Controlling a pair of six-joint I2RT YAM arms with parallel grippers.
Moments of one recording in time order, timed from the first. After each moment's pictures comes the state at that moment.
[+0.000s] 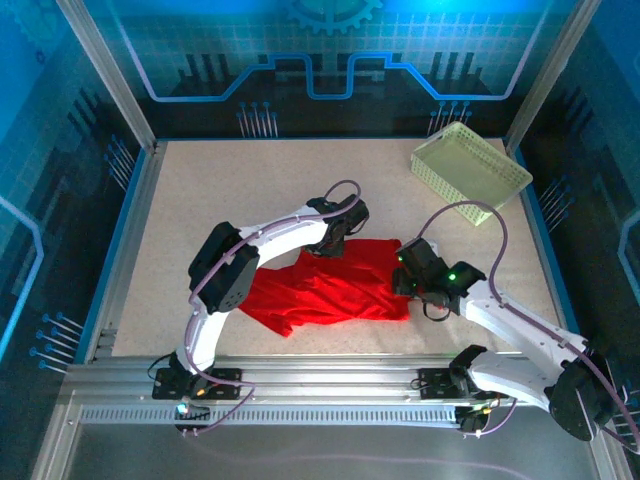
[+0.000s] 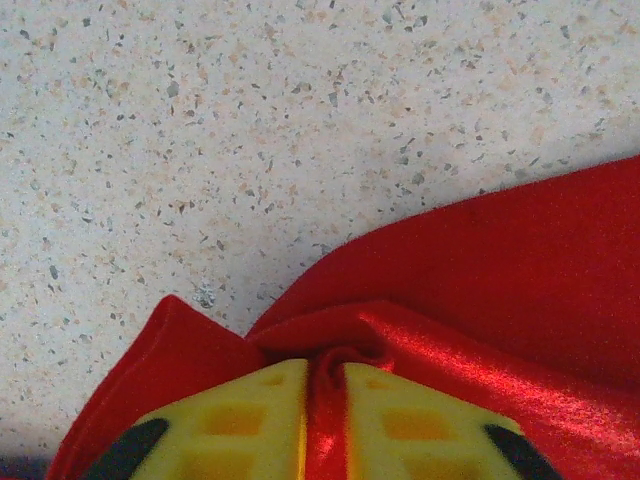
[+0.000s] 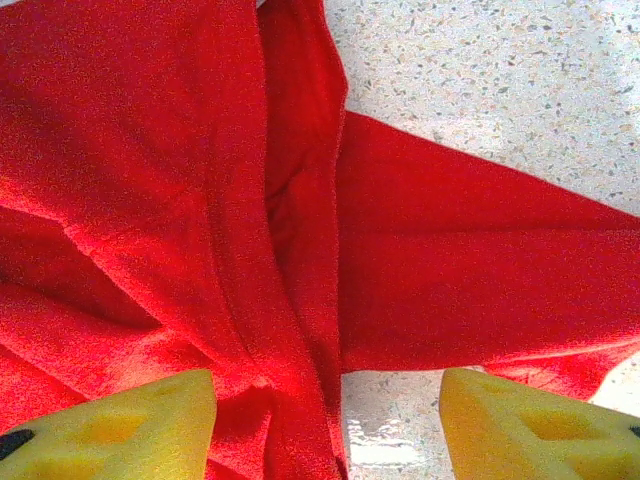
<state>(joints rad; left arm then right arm) -0.74 2.11 1.65 -0.96 -0.33 -0.64 0.61 1.05 0.70 -0.78 0.26 0.66</state>
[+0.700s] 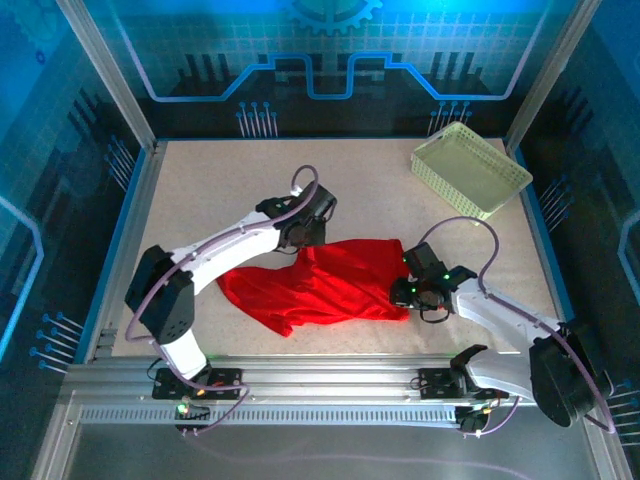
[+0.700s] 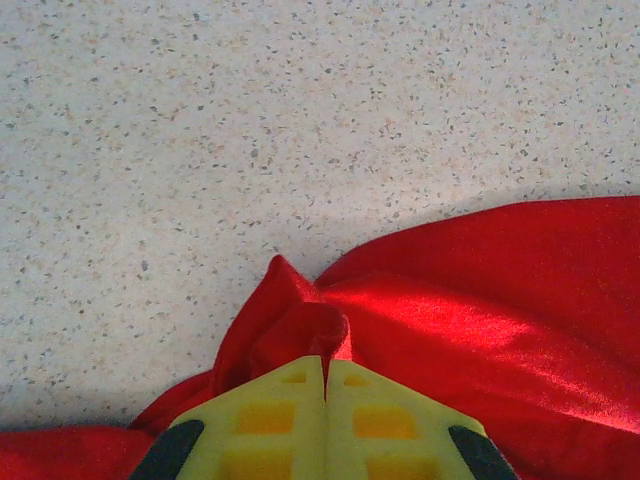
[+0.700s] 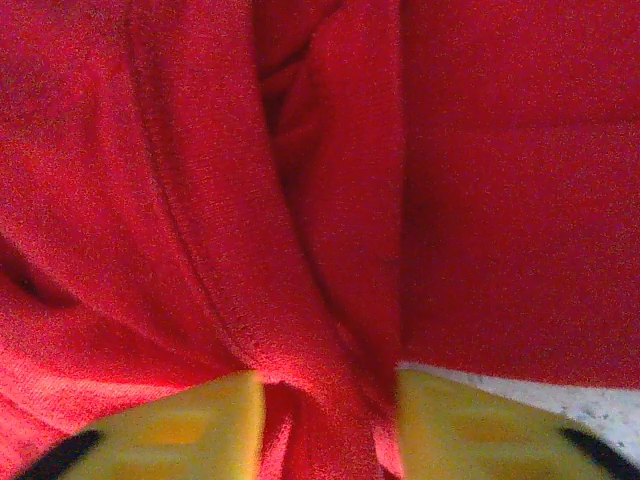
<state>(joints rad) -0.68 1.70 1.37 -0.77 -0.25 -0.64 0.49 1.15 0.56 -0.59 -0.05 0.63</state>
